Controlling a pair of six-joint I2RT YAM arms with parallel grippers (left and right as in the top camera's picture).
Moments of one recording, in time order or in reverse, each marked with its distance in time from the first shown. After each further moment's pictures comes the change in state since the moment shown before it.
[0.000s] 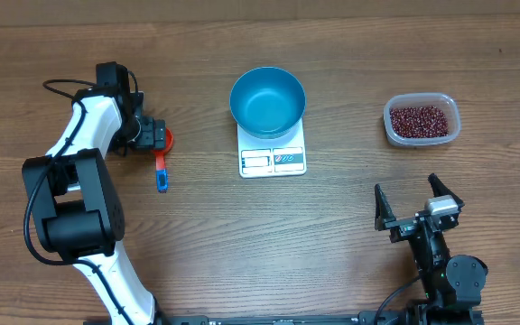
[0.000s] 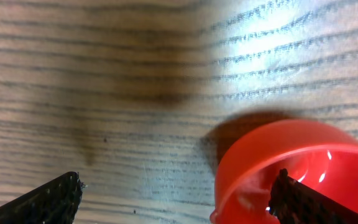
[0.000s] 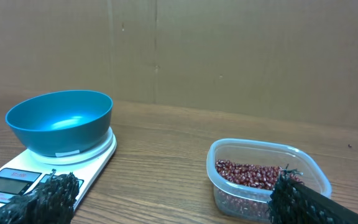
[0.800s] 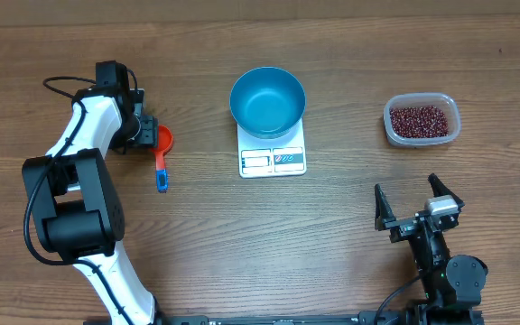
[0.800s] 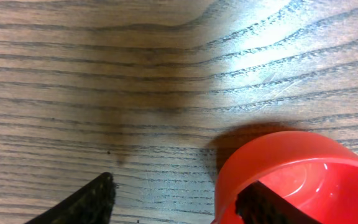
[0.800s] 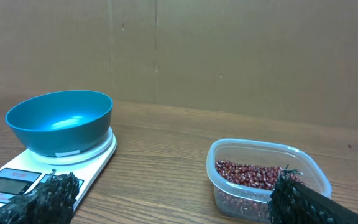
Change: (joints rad) left arm 0.000 0.000 0.000 0.025 0.000 0.027; right arm 0.000 0.000 0.000 0.000 0.000 0.000
